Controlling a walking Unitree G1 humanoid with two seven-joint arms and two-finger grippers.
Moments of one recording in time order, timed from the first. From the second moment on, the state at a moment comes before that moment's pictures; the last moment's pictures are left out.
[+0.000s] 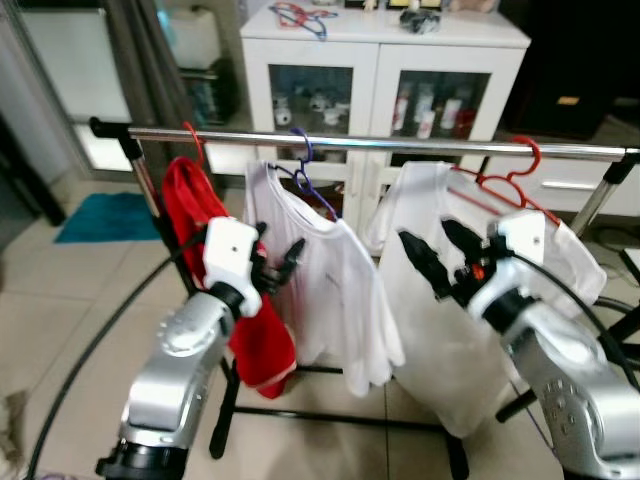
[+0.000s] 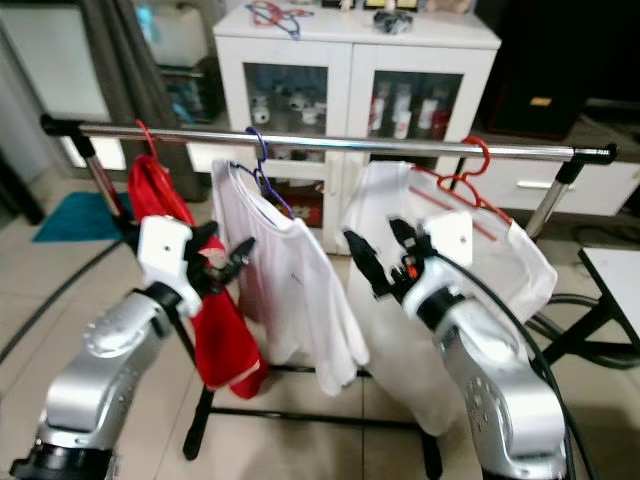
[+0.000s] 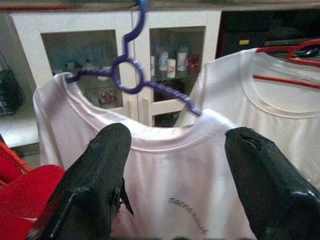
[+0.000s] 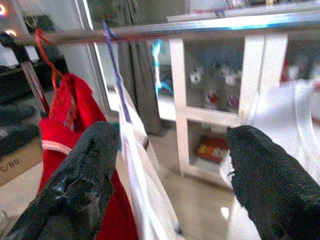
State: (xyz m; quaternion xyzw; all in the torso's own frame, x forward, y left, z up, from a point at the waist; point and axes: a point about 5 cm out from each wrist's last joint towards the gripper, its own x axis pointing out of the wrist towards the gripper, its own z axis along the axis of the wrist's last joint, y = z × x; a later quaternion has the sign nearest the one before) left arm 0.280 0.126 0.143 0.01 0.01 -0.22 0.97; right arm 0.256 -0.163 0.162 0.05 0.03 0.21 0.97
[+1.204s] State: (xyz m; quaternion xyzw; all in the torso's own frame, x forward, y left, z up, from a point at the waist) left arm 0.277 0.131 0.143 0.02 0.02 -0.23 0.97; right arm 0.258 -0.154 0.158 0.07 0.02 0.18 0.98
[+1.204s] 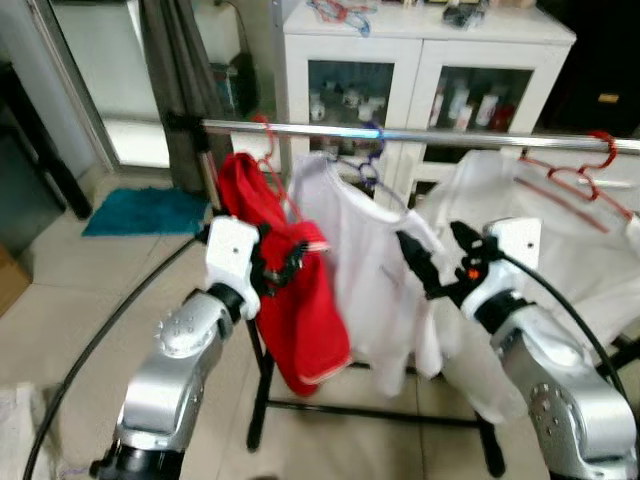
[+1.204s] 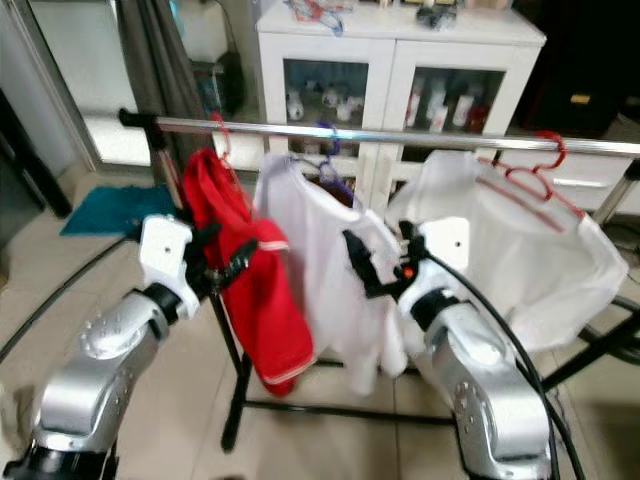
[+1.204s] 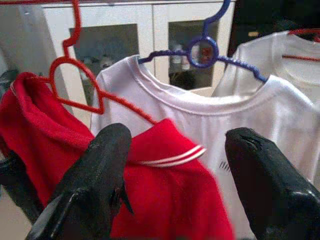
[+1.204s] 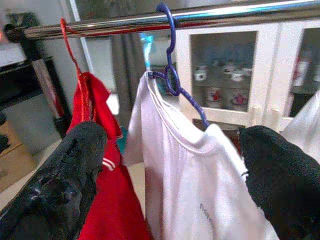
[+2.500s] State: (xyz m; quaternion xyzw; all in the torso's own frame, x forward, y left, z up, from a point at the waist) left arm 0.286 0.134 0.152 0.04 0.00 -0.21 0.98; right arm 0.265 -0.150 0.150 0.06 0.03 0.15 0.99
